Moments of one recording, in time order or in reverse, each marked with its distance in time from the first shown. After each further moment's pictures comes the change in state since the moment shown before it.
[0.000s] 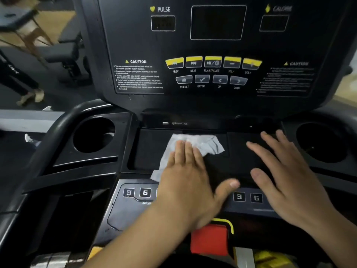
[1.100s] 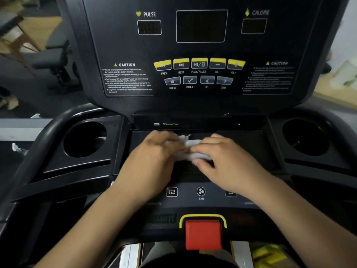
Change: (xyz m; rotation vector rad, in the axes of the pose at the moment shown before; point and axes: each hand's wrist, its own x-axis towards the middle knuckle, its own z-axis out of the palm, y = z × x) left_hand 0.020 -0.071 0.005 -0.352 0.569 0.345; right_hand 0.057 -0.070 0.007 0.198 -0.077 -0.241
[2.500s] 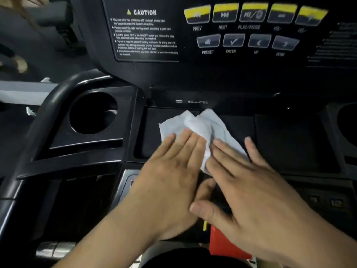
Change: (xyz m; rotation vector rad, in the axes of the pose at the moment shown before) left_hand -0.038 0.016 -0.001 0.232 -0.401 -0.097; right_hand -0.028 -0.053 0.006 -0.180 -0.370 0.047
